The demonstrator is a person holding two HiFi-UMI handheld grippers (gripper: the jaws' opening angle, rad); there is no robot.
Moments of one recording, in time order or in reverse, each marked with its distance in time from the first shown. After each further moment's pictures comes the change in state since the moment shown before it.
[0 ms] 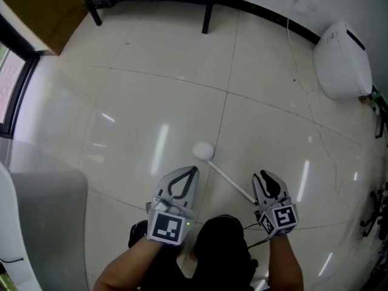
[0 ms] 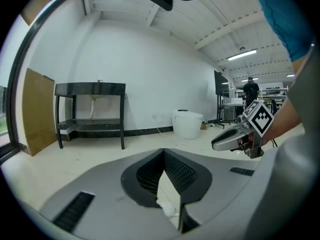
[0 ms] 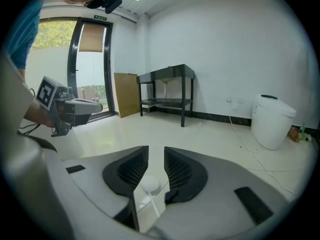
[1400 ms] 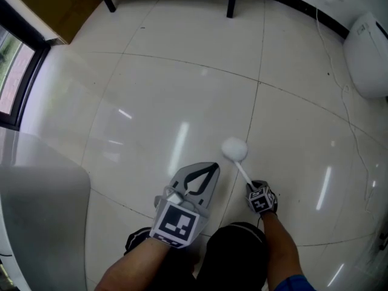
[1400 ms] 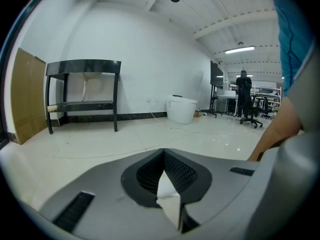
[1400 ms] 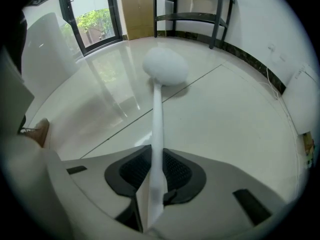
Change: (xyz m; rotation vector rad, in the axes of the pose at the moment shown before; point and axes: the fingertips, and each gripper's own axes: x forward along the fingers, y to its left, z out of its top) left arm 0.049 0.019 -0.160 -0.014 0.143 -0.101; right arm 0.185 0.019 -0.438 -0.148 0.739 0.114
